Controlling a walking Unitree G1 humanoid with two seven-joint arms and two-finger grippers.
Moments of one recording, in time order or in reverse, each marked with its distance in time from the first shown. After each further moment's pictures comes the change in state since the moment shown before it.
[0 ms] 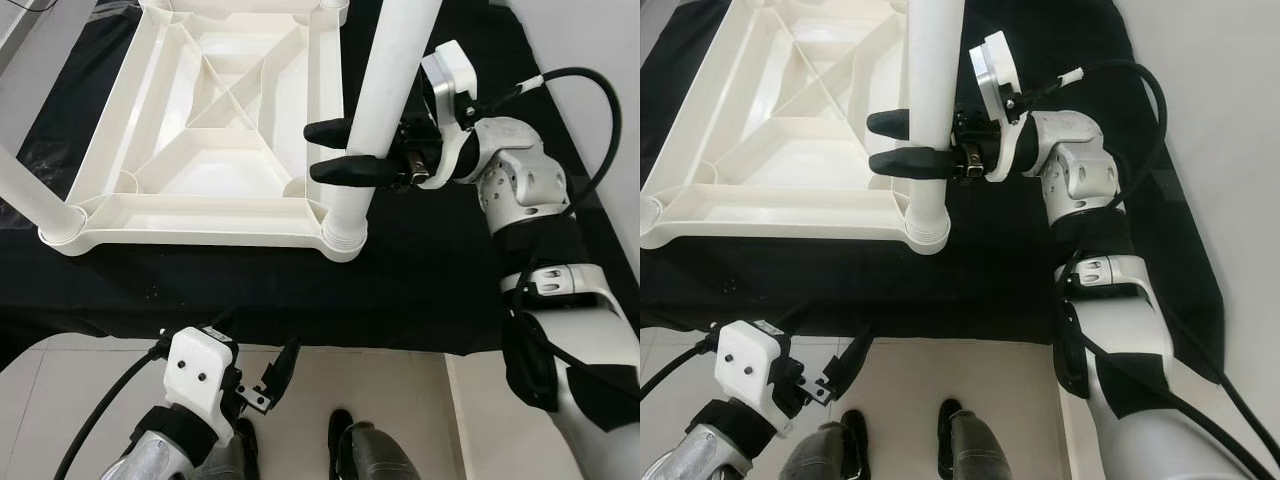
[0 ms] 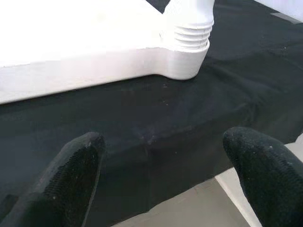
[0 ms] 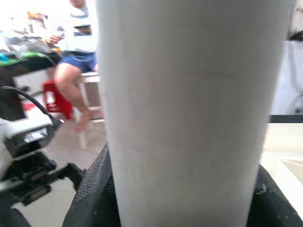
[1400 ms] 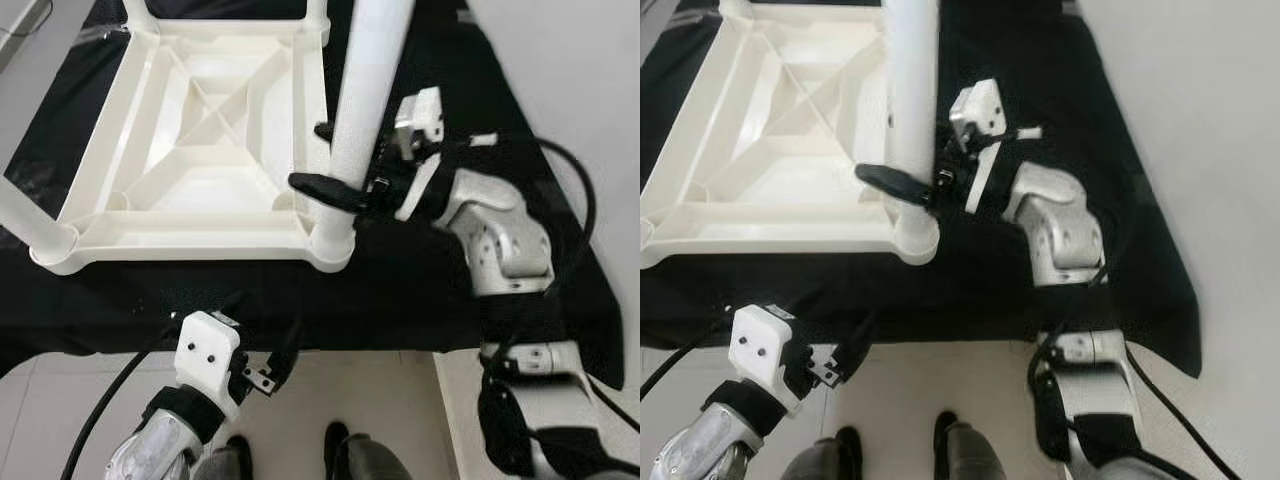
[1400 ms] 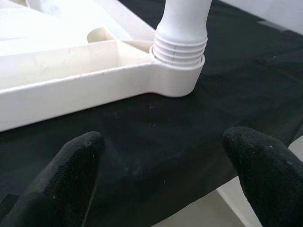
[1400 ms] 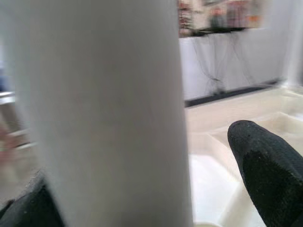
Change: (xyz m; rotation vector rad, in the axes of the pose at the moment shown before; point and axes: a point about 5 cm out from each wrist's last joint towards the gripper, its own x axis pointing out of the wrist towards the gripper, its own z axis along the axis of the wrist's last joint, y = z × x) left arm 0.013 0.004 -0.006 -0.007 -0.016 0.006; right arm 0.011 0.013 -0.027 0.084 -0.022 -0.279
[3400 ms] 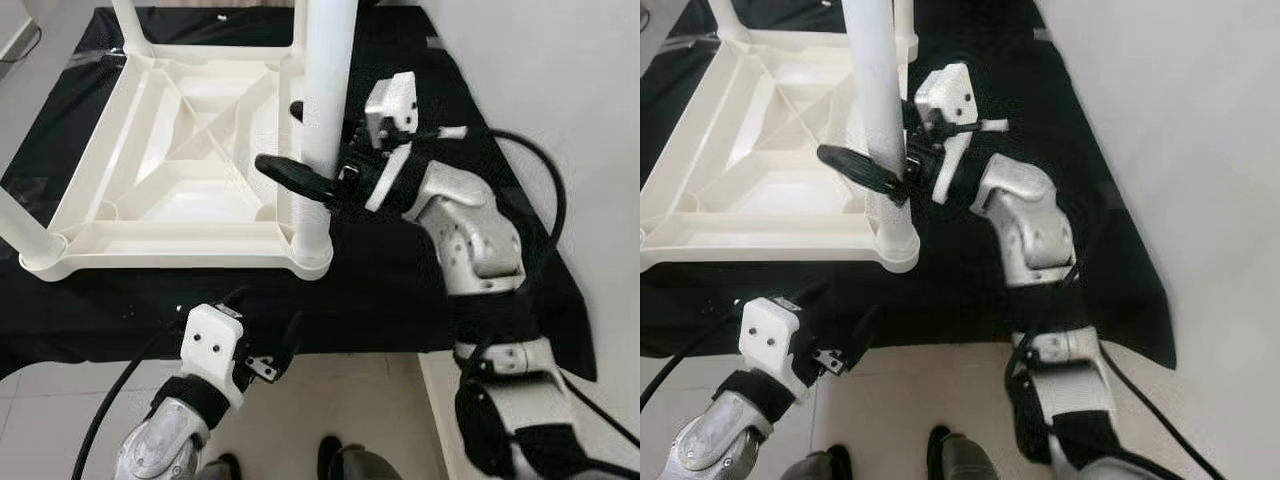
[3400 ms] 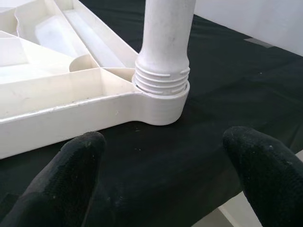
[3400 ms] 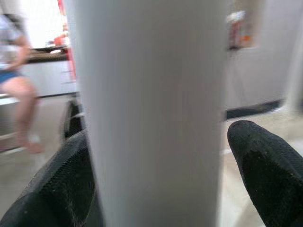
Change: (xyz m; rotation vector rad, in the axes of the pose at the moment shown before) left arm 0.012 0.005 -0.003 0.016 -0.033 0.003; right arm 0.027 0.006 -0.007 -0.001 -0.035 -0.027
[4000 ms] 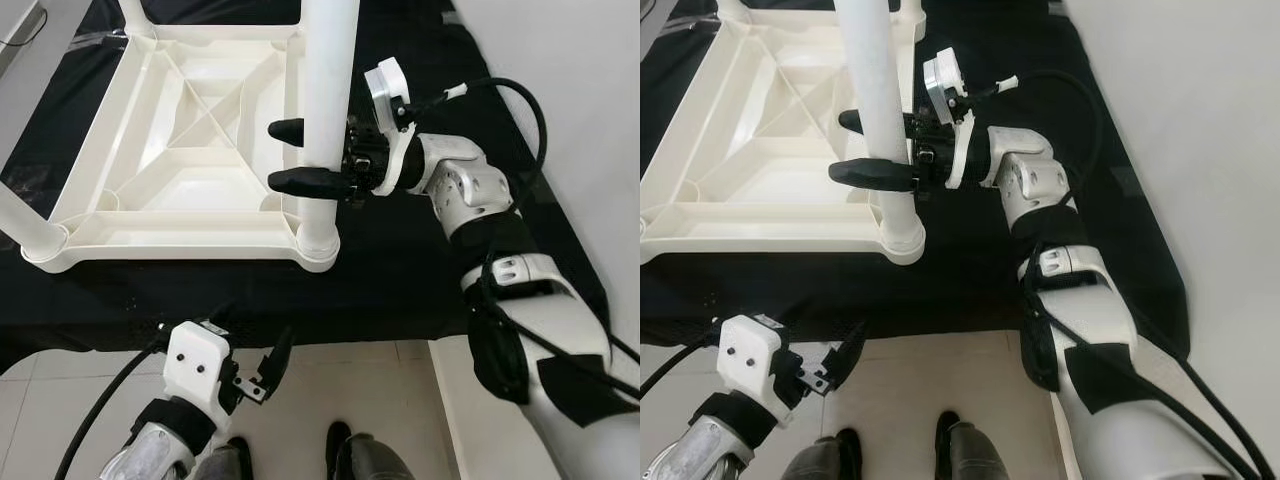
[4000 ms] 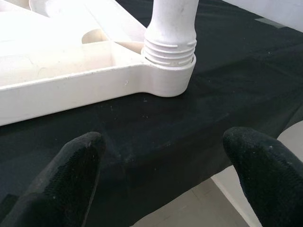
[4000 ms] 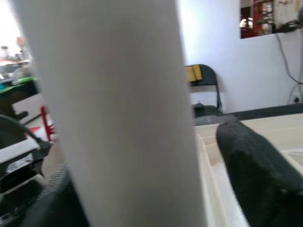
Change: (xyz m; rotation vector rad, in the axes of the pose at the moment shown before) left arm -0.021 -0.003 0.004 -0.006 0.043 0.018; right arm 0.005 -0.026 0.009 0.102 0.041 0.324
